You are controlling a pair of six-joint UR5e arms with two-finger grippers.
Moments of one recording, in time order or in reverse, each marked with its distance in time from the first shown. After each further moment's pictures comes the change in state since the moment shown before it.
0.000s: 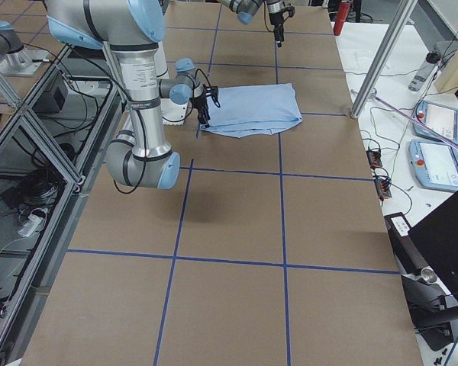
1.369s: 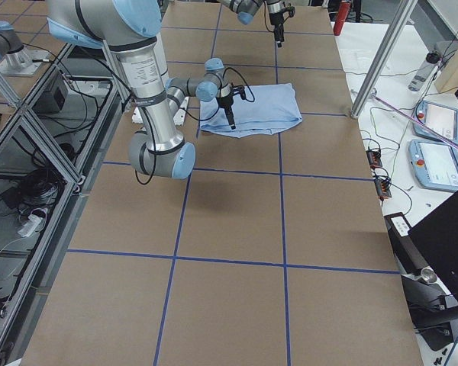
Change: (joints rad) left arm 0.000 -0.003 0.002 0.001 -0.002 0.000; right arm 0.194 0.159 -0.220 -0.006 0.123 -0.322
